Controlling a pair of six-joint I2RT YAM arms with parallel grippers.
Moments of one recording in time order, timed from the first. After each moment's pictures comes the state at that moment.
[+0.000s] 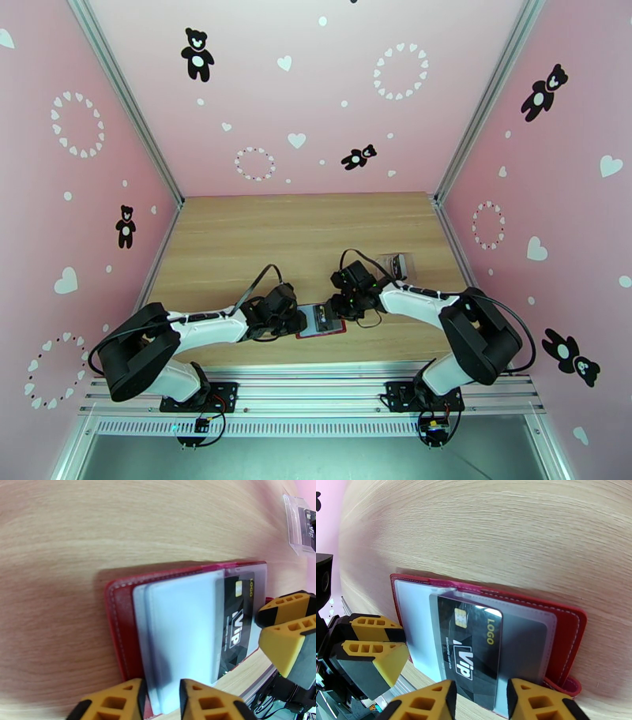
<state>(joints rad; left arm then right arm) -0.88 1.48 0.60 -0.09 0.14 -1.01 0.64 1.56 0.75 -0.34 -0.44 0.58</state>
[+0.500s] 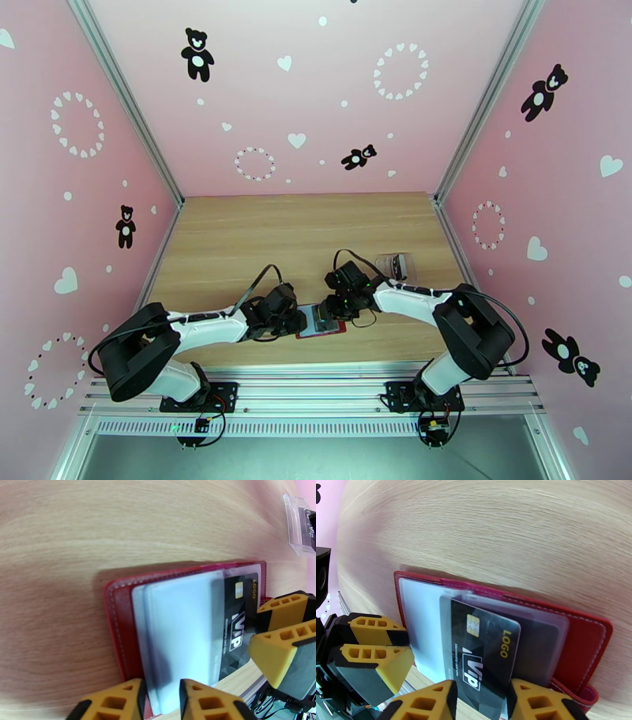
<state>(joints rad) -0.88 1.48 0.60 -0.09 0.14 -1.01 0.69 1.59 0.79 -0.35 -0.43 0.58</state>
